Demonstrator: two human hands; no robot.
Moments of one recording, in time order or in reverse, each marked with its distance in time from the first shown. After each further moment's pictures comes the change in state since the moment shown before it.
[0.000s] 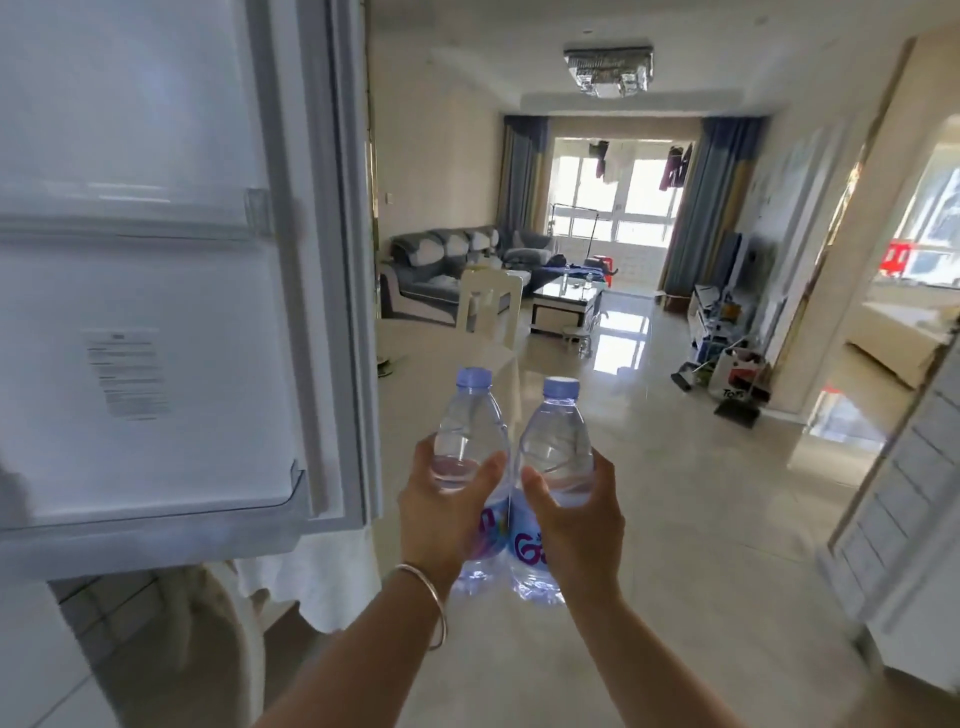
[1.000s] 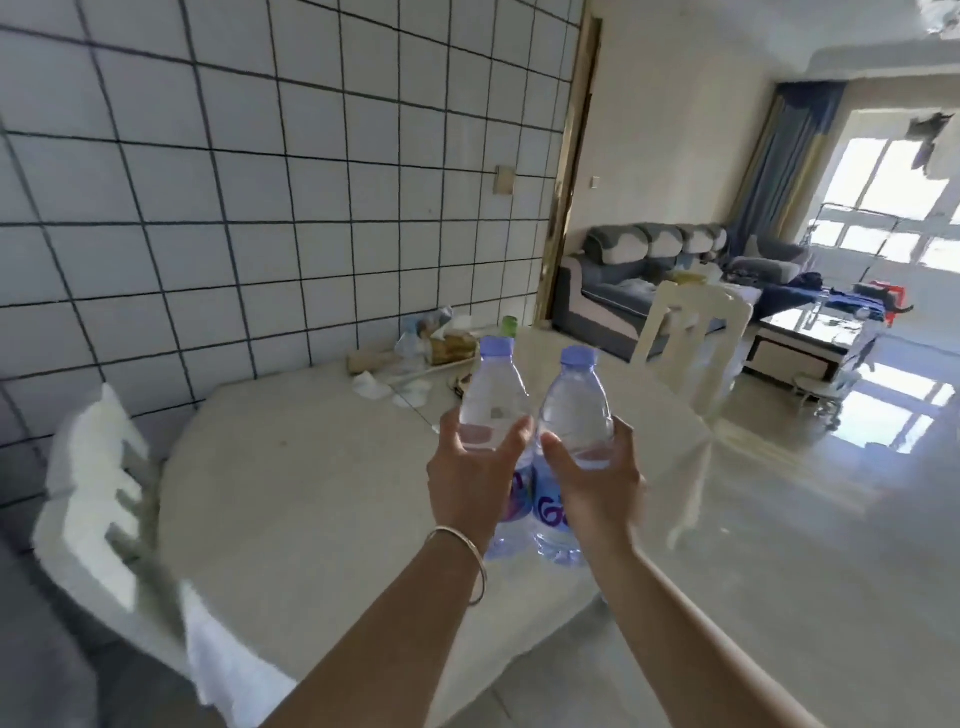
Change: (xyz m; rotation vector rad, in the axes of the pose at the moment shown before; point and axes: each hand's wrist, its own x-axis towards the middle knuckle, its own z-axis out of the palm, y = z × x) left_hand 0.441 -0.147 0.132 0.162 0.514 -0.157; right_hand 0.409 0.083 0.351 0.102 -0.438 -0.052
